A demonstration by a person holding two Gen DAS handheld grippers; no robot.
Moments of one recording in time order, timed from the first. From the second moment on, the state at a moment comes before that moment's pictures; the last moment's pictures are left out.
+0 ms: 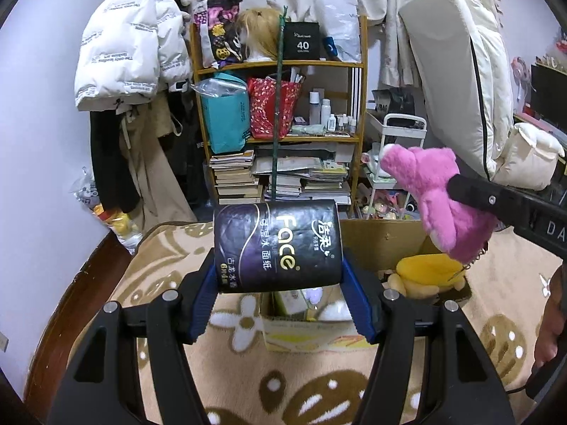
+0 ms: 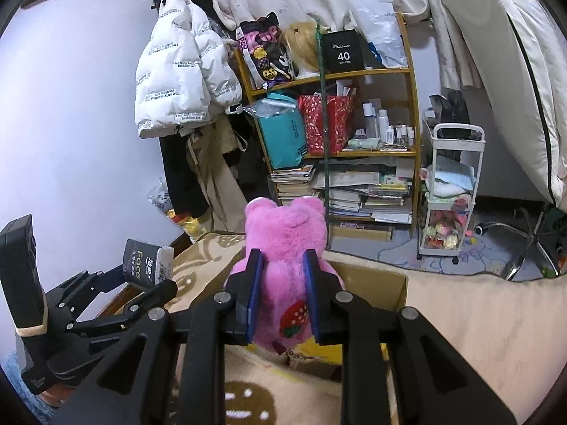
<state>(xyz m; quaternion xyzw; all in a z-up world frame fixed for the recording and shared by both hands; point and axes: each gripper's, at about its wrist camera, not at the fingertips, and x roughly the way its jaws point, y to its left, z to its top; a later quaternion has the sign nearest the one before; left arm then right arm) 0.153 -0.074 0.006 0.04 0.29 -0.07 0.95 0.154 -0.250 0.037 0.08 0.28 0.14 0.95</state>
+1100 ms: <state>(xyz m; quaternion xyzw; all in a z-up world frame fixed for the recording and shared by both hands) 0.190 -0.094 -0.047 0.07 0.34 -0.11 0.93 0.174 -0.253 -0.016 0.10 0.31 0.16 0.93</state>
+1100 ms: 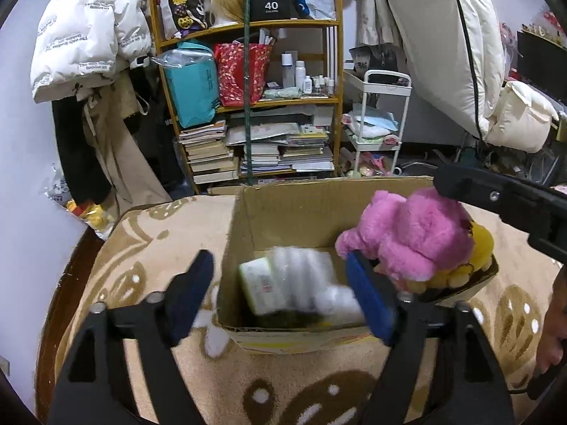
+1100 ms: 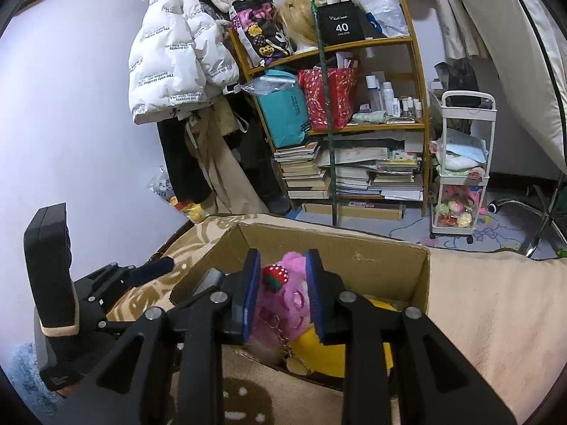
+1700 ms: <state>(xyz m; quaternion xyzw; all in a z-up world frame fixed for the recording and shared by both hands) 0.160 -0.072 -0.040 0.07 0.33 -0.05 0.94 0.148 -0.274 -0.010 0.11 0.31 0.14 0.93</state>
